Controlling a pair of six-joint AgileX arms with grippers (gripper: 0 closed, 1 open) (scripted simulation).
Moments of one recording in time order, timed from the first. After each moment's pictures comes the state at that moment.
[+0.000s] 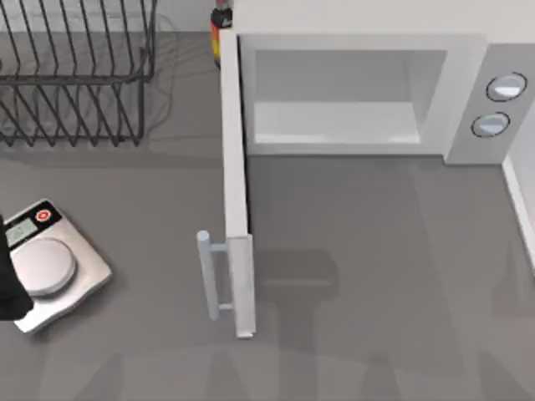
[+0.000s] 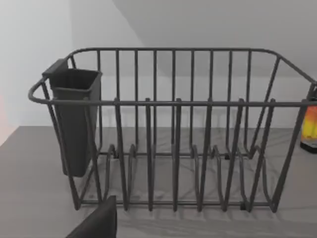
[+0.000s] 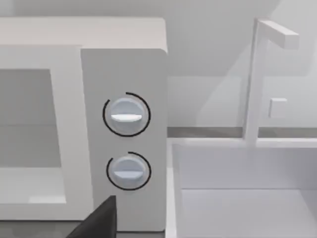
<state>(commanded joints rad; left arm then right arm) 0.00 0.00 0.00 0.00 0.00 0.00 0.00 0.00 0.00 0.00 0.00 0.00</state>
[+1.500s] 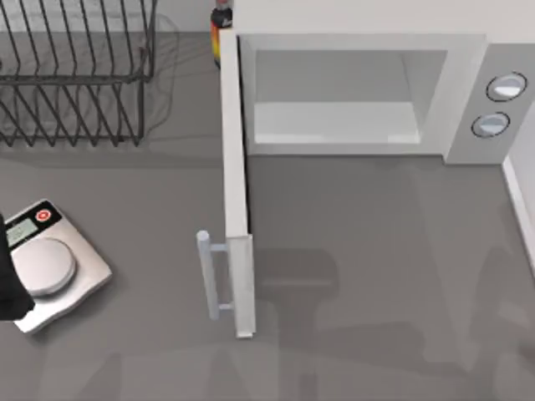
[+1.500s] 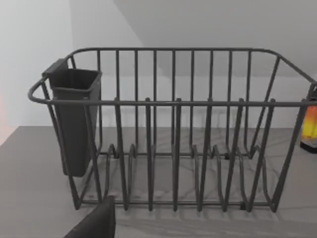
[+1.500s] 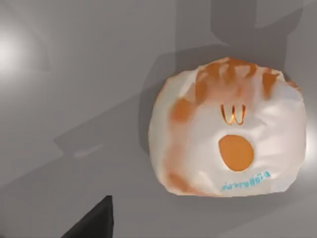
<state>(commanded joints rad) 0.00 0.00 0.00 0.00 0.00 0.00 0.06 1.35 0.77 -0.98 0.00 -1.06</state>
